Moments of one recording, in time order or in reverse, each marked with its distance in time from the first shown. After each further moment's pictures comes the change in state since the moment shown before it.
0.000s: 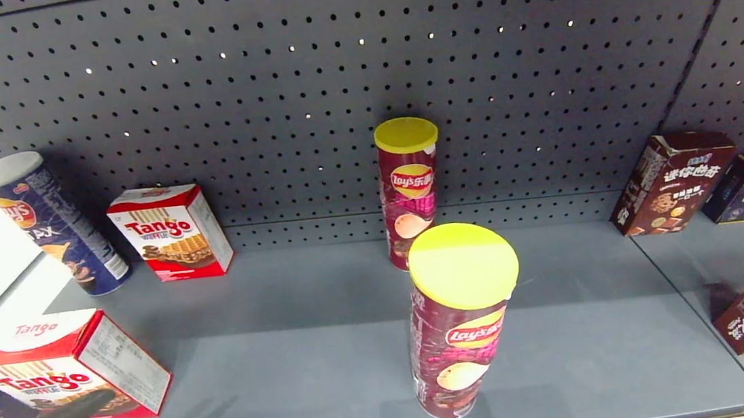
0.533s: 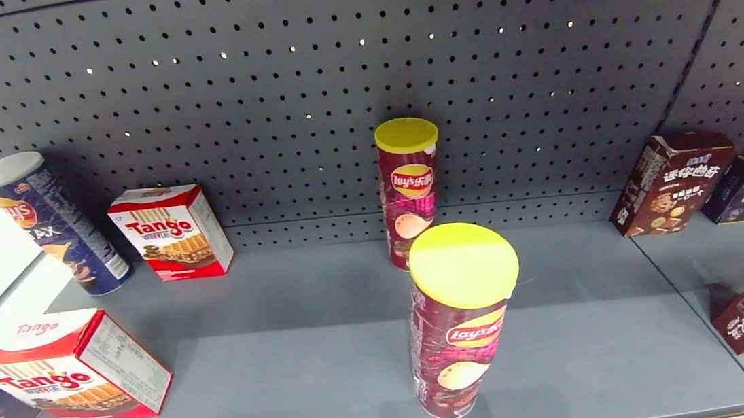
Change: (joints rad) left arm 0.078 -0.633 0.017 0.773 -0.030 -0.003; right arm 0.000 0.000 0.000 0.000 0.000 0.000
